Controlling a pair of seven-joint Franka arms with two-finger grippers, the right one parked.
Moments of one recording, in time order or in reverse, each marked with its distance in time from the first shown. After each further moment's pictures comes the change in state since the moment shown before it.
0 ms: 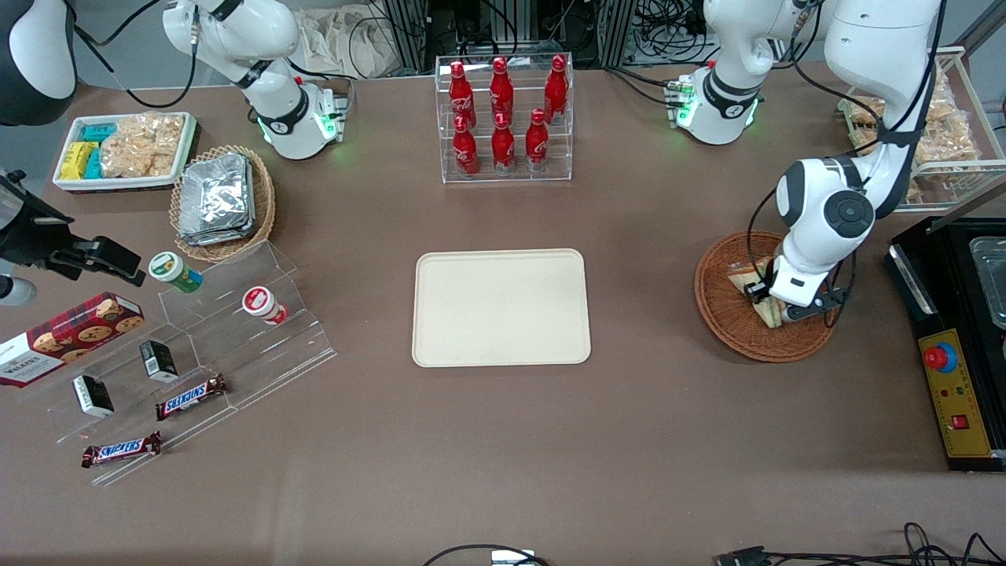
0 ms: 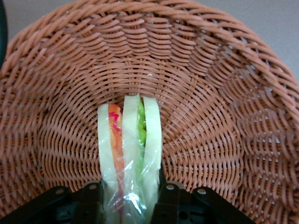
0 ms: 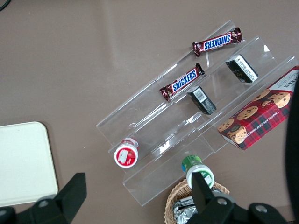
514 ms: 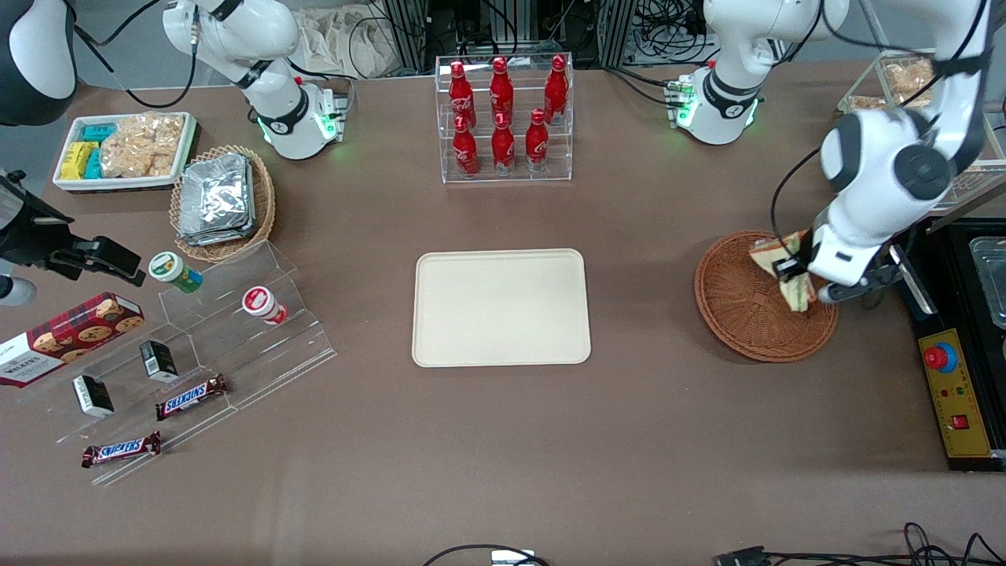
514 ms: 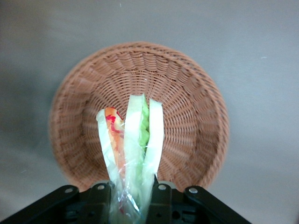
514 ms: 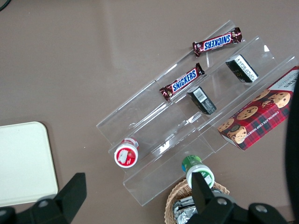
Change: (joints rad) arm 0.000 -0.322 0.002 0.161 0.000 -0.503 0.058
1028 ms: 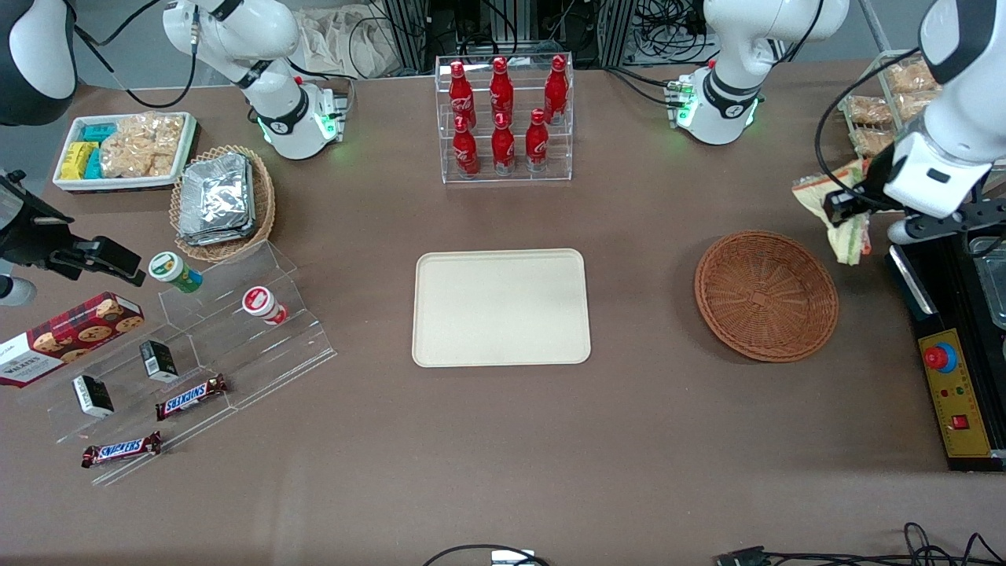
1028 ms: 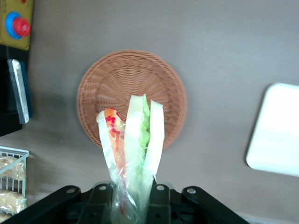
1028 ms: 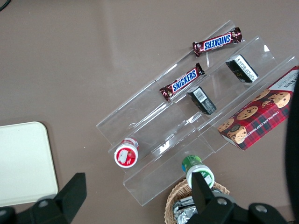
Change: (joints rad) arm -0.030 -0.044 -0.102 0.412 -0.015 -0.503 0.035
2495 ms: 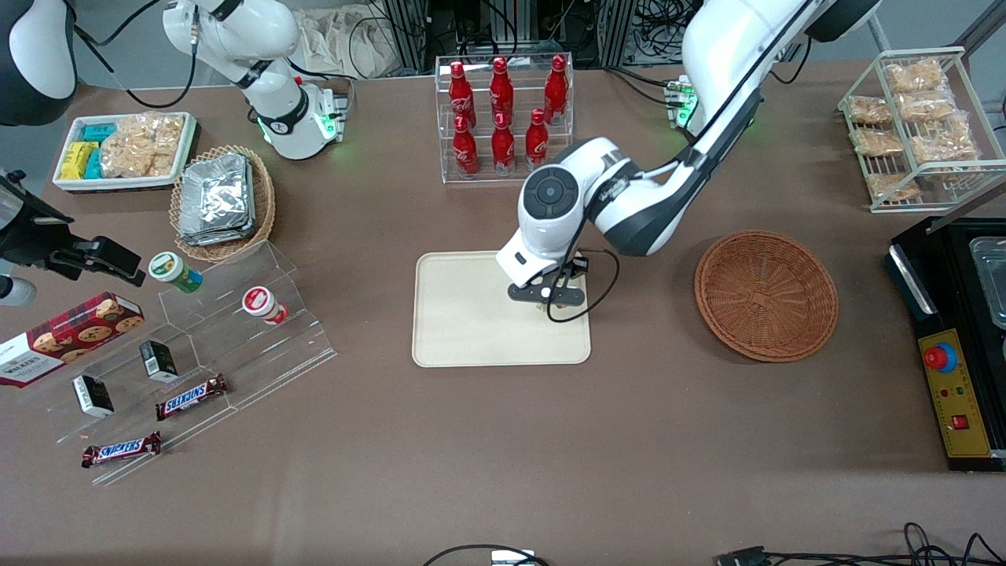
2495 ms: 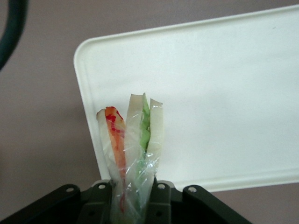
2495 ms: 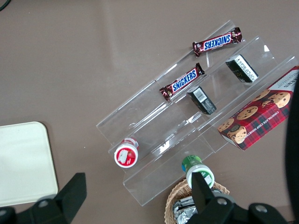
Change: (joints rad) arm -0.023 0.717 -0.650 0.172 0.233 0.457 -0.490
